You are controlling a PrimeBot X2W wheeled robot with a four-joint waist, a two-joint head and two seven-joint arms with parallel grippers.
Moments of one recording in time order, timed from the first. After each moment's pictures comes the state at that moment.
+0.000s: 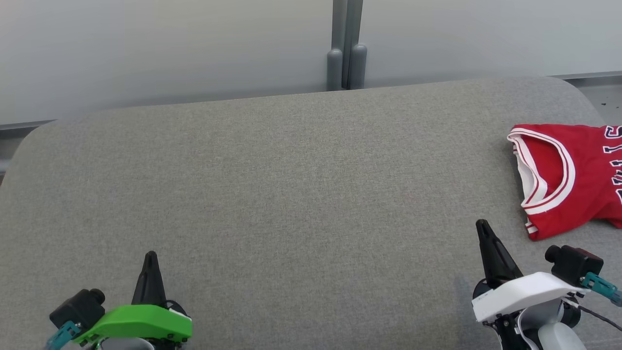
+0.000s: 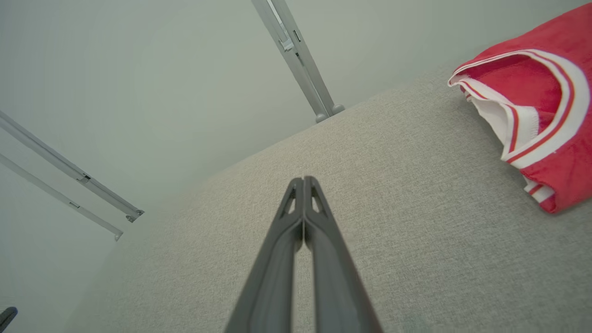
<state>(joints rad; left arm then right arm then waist) 0.00 0.11 -0.13 0.20 -0.78 0.08 -0.16 -0.03 -0.08 0.05 0.17 0.59 0.13 -0.12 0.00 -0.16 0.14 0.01</state>
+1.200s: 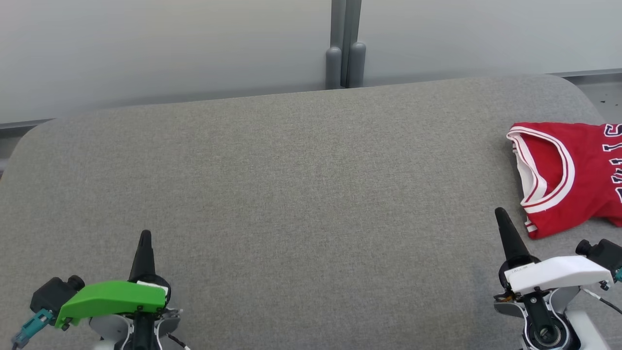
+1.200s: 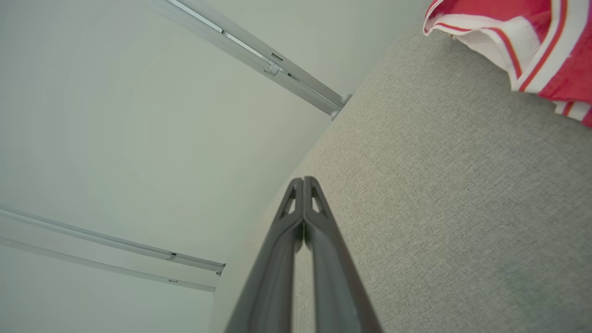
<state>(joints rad) -0.08 0.08 -0.04 0.22 -1.16 0.02 -0.06 -0.10 -0.15 0.06 0.23 1.16 0.13 -0.08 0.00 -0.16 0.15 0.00</state>
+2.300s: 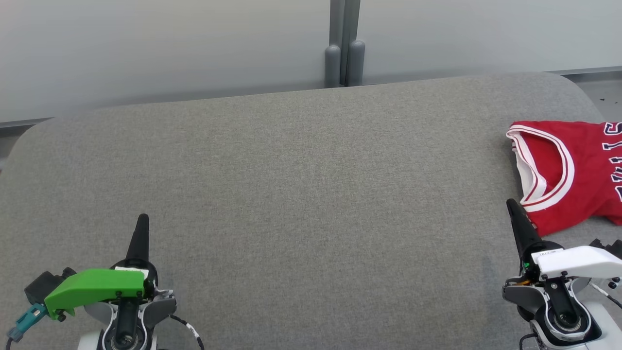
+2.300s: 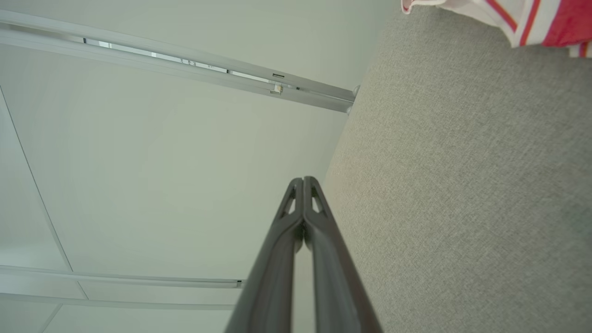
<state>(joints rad) -0.14 0.07 0.01 0.23 -1.41 -0.02 0.01 -0.14 -0.23 0.10 0.26 1.57 0.13 -0.08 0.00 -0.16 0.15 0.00</state>
